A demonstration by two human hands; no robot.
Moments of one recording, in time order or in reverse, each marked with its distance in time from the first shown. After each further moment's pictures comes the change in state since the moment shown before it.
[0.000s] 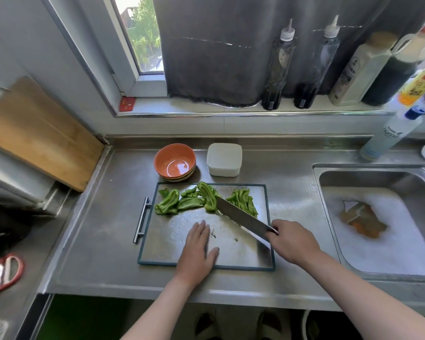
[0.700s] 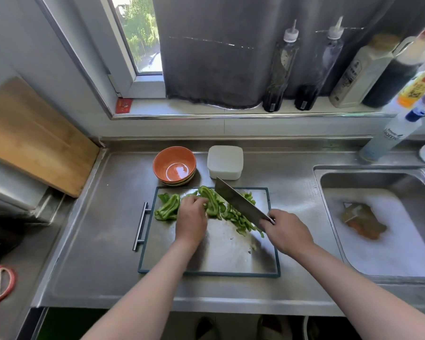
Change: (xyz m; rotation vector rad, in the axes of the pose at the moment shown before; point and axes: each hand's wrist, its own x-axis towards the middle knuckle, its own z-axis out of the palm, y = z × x) left_hand 0.092 0.013 -0.045 0.091 0.364 0.053; right_hand 0.018 -0.033 -0.006 0.146 0.103 0.064
